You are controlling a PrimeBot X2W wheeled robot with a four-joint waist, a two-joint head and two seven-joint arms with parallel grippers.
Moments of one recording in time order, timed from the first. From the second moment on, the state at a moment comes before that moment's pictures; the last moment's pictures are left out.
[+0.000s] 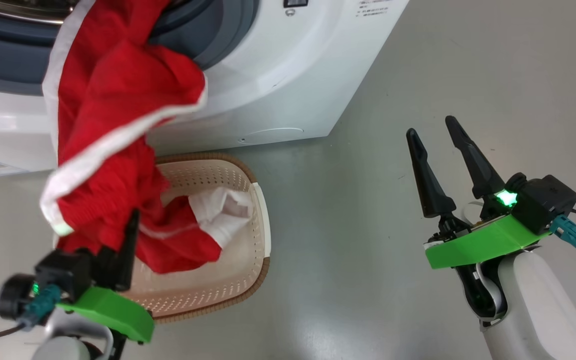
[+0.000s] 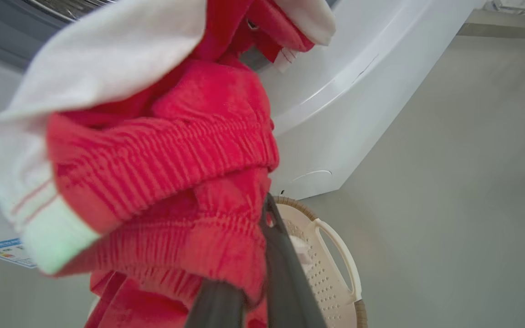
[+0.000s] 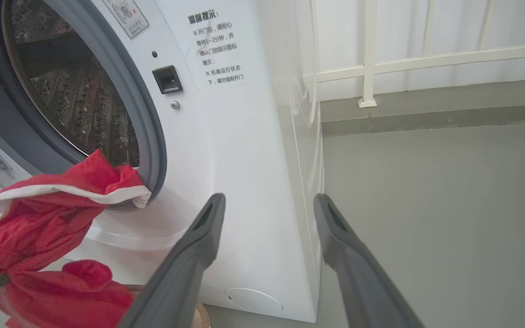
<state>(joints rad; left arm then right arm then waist) -0.25 0.44 -0.47 0.00 -0.53 0.15 -0.09 -0.38 -0.12 0.16 0.11 0.34 0.13 -0.26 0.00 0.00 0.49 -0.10</state>
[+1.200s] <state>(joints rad) -0.70 0.12 -0.65 1.21 -0.61 -0.13 -0.17 -0.42 -0.12 0.19 0.13 0.35 0.13 -0.26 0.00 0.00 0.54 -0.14</state>
